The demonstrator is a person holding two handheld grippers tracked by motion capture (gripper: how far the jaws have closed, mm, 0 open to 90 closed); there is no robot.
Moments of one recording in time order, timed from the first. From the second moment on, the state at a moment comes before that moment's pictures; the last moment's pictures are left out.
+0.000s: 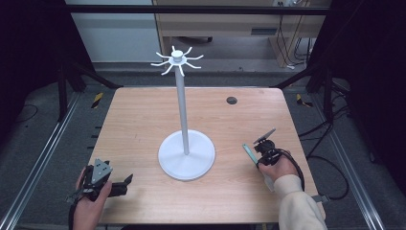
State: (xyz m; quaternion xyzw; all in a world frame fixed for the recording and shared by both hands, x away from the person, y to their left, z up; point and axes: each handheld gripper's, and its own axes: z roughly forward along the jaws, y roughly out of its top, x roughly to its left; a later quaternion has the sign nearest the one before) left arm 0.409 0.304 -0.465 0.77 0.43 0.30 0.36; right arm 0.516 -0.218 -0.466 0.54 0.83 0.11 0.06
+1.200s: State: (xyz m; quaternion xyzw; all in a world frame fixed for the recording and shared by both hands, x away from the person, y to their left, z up) left arm 0.409 0.302 -0.468 0.78 0.43 0.30 0.35; right arm 0.491 -0.192 -0.329 0.42 0.80 0.38 0.17
